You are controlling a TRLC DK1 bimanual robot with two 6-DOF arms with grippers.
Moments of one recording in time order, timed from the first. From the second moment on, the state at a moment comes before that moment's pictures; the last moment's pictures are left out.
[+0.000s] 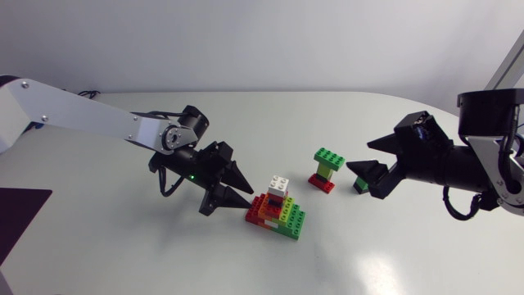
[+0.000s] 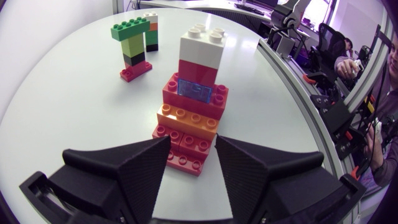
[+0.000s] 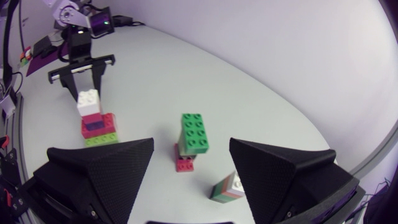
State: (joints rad) left arm -0.37 1.96 1.17 -0.50 0.88 1.12; right arm 0.09 1.10 0.65 -0.08 -0.39 -0.51
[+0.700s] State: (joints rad) left arm -0.45 1.97 1.17 -0.42 0.83 1.03; right arm 0.41 1.27 0.67 -0.07 -0.41 -0.47
